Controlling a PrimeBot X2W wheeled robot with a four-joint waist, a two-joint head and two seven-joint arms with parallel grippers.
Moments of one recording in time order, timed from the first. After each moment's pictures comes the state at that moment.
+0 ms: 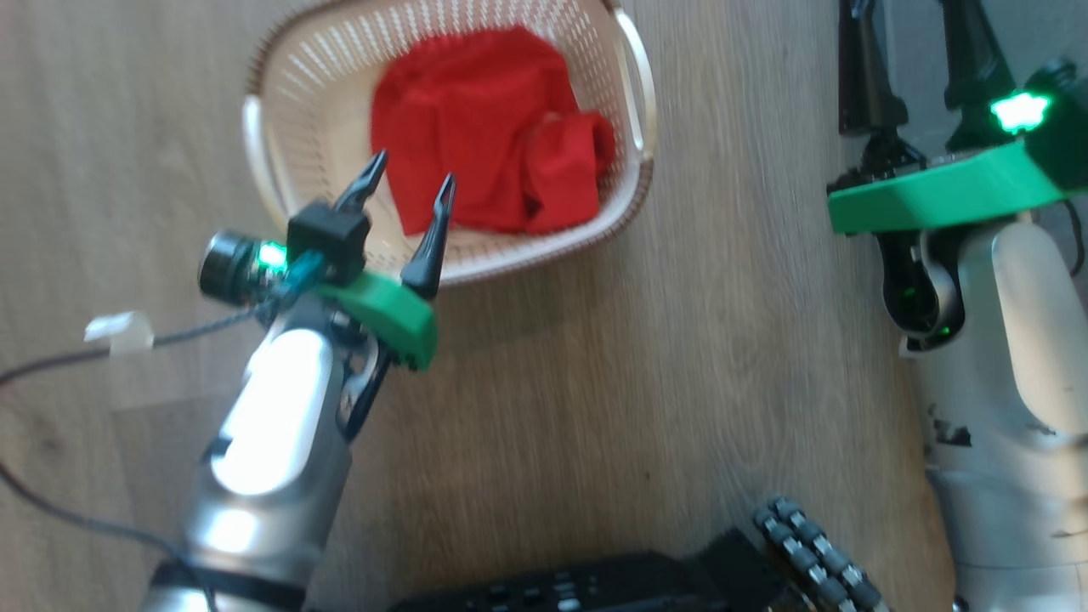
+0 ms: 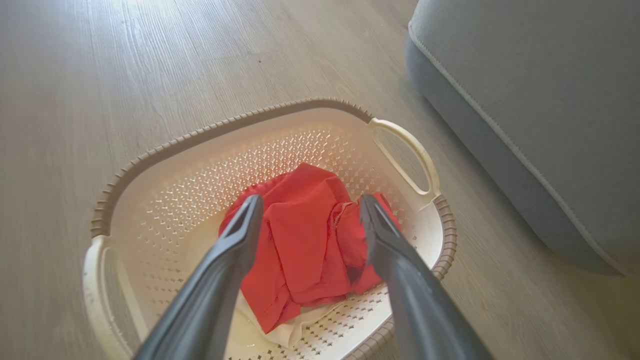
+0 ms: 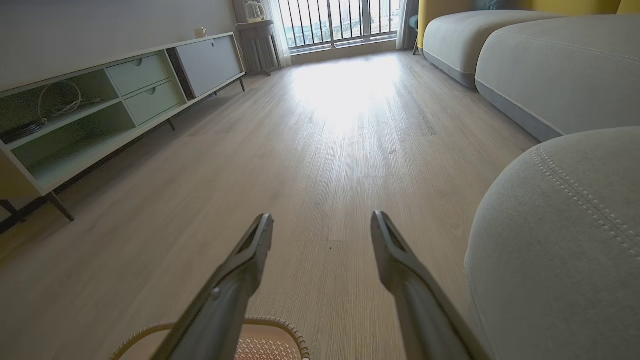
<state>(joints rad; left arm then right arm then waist) -0.56 0.04 -0.28 0.53 -0.13 -0.09 -0.25 -0.62 -0.11 0.10 0.19 0.31 0.13 -0.26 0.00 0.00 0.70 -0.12</state>
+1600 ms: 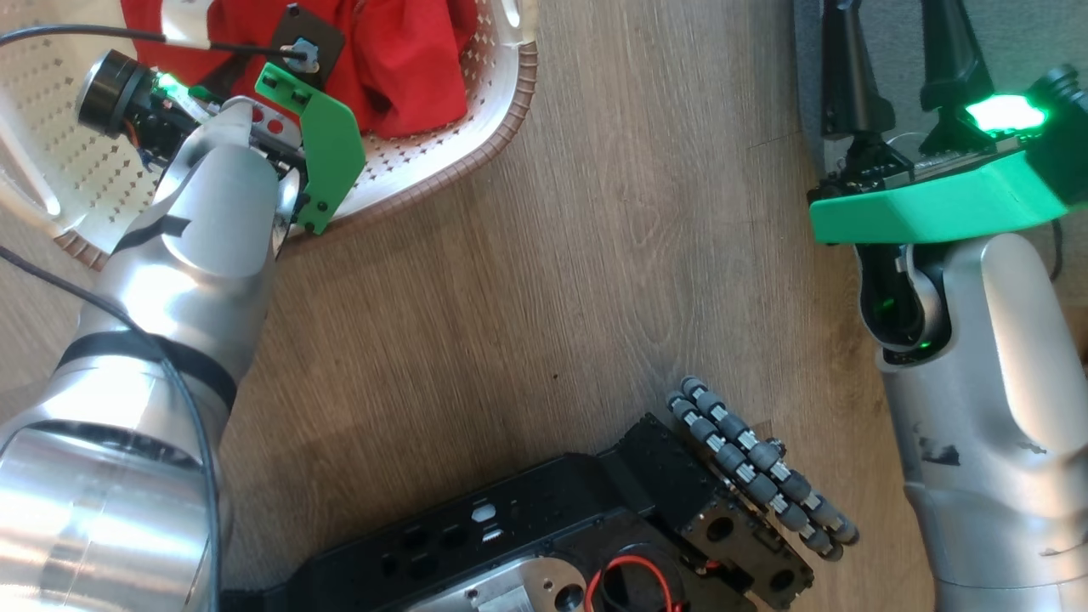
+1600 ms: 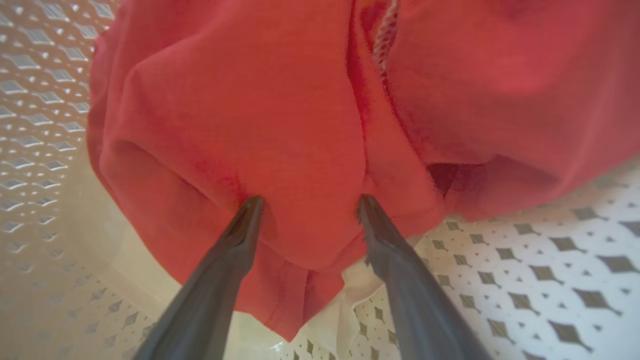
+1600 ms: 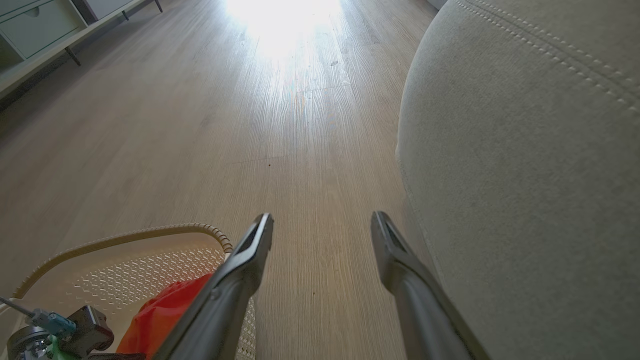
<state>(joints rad) -1.19 0.06 -0.49 1.30 0.05 0.03 -0.02 -0.60 -0.06 0.12 0.11 0.39 0.13 -0.26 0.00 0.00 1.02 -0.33</state>
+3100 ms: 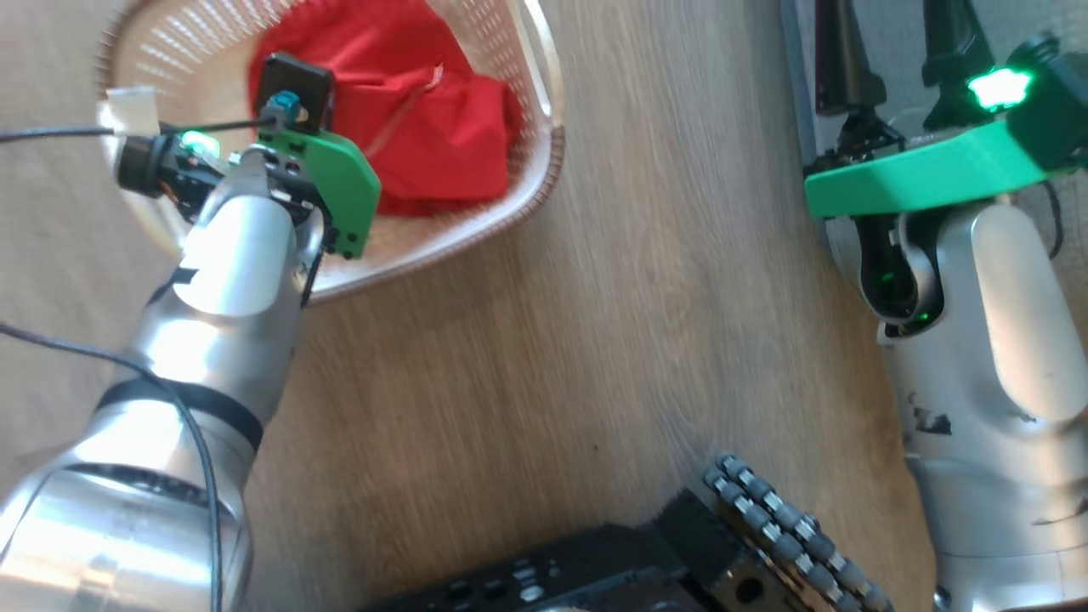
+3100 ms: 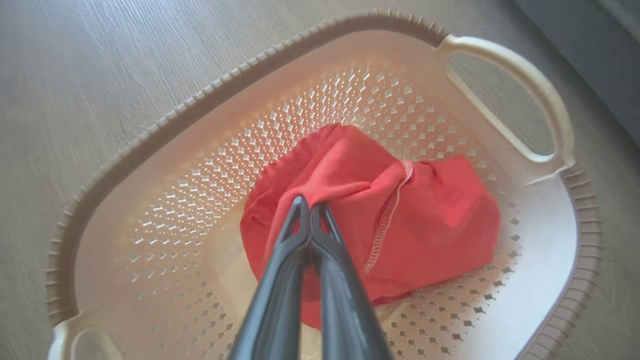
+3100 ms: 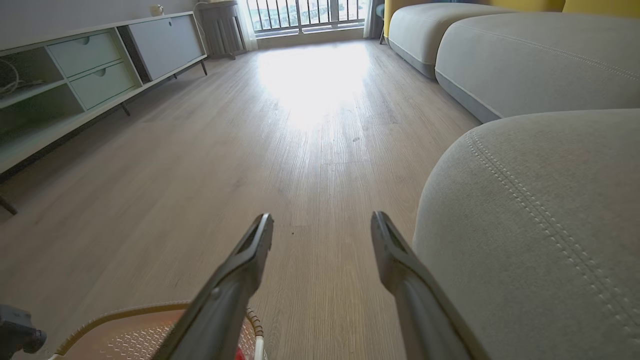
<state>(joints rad) -1.09 0.04 -0.45 1.26 -0.14 0.04 -0.25 -0.66 -0.06 0.11 0.20 0.30 0.13 -0.26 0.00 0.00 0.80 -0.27</state>
